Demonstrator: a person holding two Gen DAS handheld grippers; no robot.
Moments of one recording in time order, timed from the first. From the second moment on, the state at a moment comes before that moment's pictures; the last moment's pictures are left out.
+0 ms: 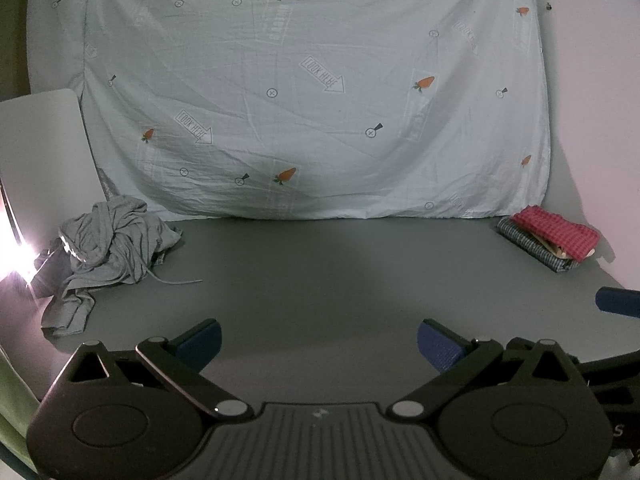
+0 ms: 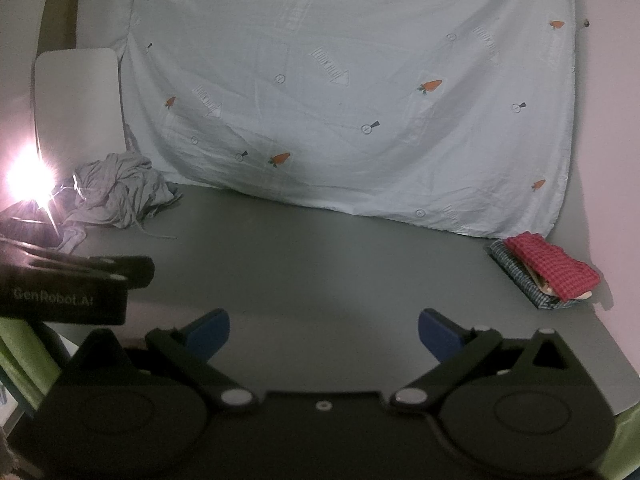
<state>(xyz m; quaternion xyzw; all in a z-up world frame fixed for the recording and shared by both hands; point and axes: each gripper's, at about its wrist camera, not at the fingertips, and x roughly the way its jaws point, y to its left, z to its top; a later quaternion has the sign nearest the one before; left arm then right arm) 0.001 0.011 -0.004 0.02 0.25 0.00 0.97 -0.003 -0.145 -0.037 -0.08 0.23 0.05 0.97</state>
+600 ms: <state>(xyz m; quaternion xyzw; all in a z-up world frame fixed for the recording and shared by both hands) 0.026 0.014 -0.008 0.00 0.28 -0.02 0.96 0.007 -0.159 -0.047 -0.07 0.26 0.04 0.96</state>
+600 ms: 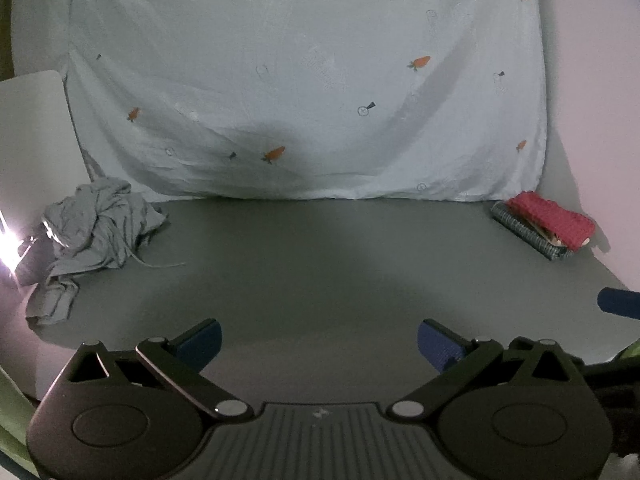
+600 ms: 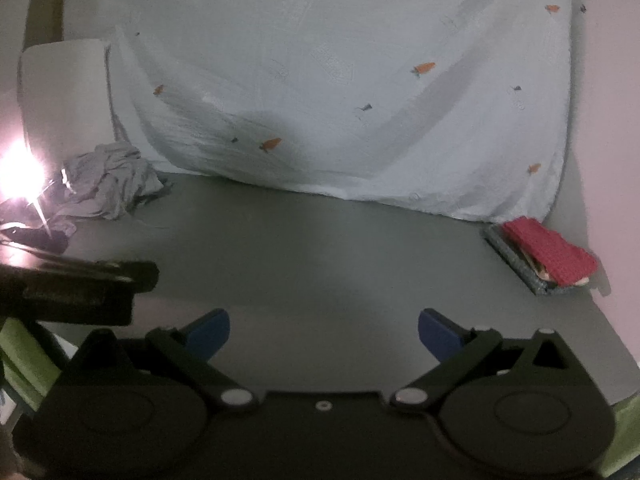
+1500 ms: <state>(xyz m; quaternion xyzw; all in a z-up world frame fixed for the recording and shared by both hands) 0.229 0.180 -0.017 -0.16 0.30 0.15 0.93 0.263 -0.001 -0.063 -0.17 0.23 0.22 0.93</state>
